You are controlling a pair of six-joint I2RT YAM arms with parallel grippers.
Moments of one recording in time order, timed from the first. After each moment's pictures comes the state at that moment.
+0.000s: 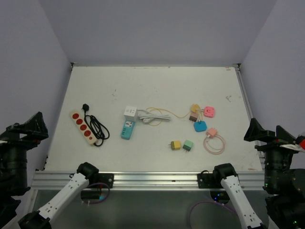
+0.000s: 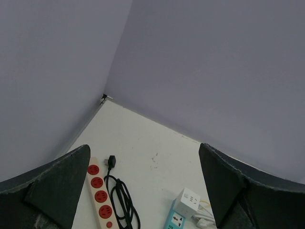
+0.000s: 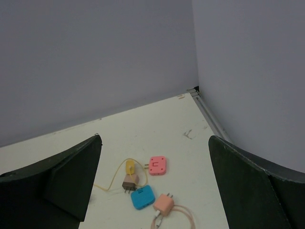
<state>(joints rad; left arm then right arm) -0.50 0.44 1.54 -0.94 -0.75 -0.29 0.21 0.30 1.28 -0.82 0.44 0.16</state>
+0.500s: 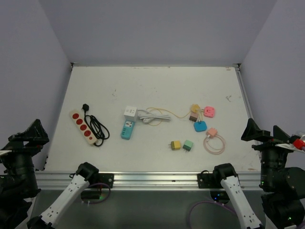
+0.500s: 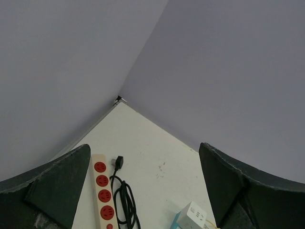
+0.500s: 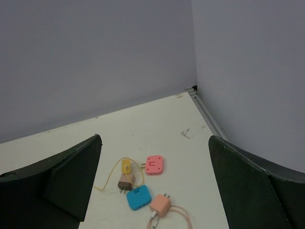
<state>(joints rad) -0.50 0.23 1.30 -0.83 -0.90 -0.34 0.21 0.23 1.18 -0.77 0.45 0.13</state>
